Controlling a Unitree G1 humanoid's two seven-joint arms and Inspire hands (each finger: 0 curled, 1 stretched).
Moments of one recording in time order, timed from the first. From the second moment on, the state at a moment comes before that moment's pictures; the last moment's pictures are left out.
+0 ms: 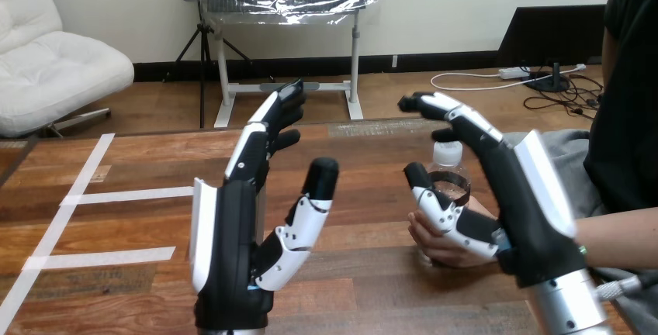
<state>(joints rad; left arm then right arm) 0.28 0.00 -0.30 -0.09 0.37 -0.66 0.38 0.15 -0.27 0.08 -0.18 -0.34 -0.44 -0.05</state>
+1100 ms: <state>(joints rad) 0.42 0.07 -0.34 -0.10 0.36 -0.64 0.42 0.17 -0.26 0.09 -0.15 -0.27 -0.45 0.01</state>
